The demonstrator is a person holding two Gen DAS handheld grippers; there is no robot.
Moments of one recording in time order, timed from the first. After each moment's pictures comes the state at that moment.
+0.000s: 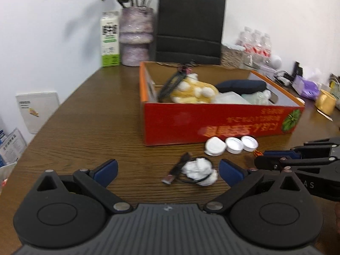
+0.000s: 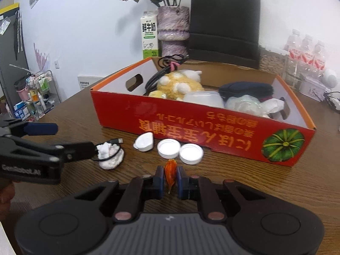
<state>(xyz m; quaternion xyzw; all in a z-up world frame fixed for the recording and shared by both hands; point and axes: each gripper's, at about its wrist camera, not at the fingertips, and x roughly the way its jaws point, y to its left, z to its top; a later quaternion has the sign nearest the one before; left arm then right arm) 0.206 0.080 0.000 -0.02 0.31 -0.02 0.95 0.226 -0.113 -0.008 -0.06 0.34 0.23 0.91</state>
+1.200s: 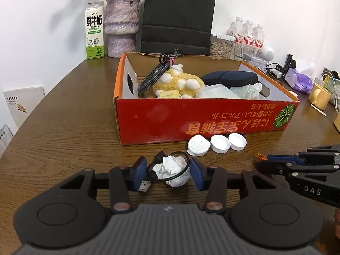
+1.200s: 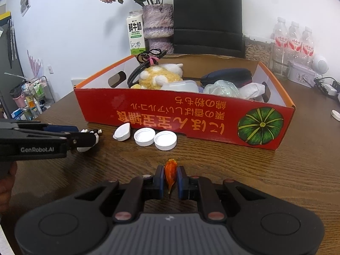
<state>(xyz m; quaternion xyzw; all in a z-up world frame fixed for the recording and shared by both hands) 0.225 0.063 -0.006 -0.02 0.33 -0.04 0.94 0.227 -0.144 -0.018 -0.04 0.35 0.22 0.91</state>
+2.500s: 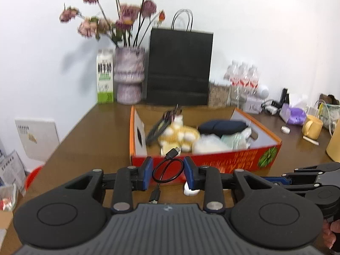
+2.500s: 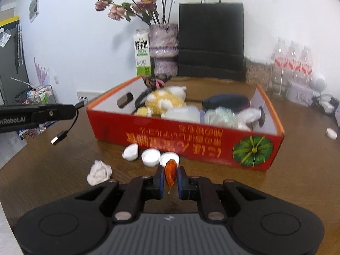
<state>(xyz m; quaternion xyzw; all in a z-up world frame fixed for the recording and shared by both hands) 0.182 0.063 0.061 -0.02 0.22 -0.02 0.98 0.213 -0.149 0.016 -0.04 0.30 0.23 0.92</state>
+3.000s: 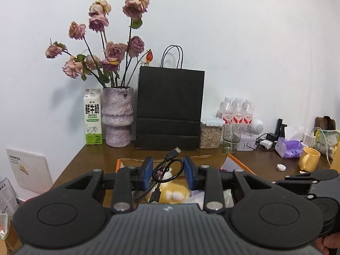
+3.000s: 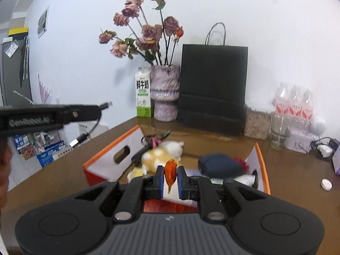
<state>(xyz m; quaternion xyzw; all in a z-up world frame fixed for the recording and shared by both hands) 0.238 0.042 0.106 -0.02 0.14 -0.04 0.99 0.256 -0.140 0.078 -0.04 0.22 0.24 0.95</state>
